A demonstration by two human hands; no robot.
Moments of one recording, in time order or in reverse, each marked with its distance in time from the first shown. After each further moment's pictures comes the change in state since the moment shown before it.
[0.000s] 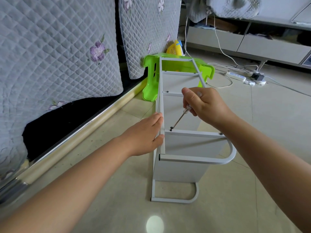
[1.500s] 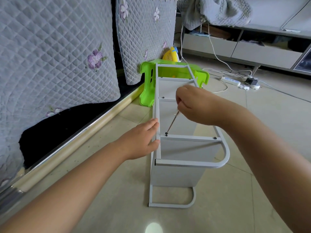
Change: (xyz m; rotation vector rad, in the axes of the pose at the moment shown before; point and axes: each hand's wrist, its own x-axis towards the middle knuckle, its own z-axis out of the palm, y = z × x) left_hand 0.001 -0.003 0.000 -0.059 0.003 -0.006; right_hand 0.010 -0.046 -0.021 -0.647 -0.349 -0.034
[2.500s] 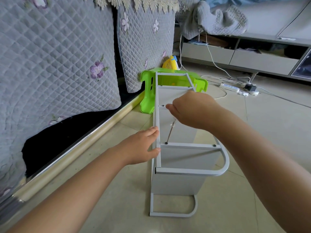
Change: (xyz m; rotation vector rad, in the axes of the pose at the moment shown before) left_hand 0.001 -0.002 -0.006 -0.020 -0.034 -0.009; right_hand 0.009 -0.019 -0.005 -0.369 -0.094 0.143
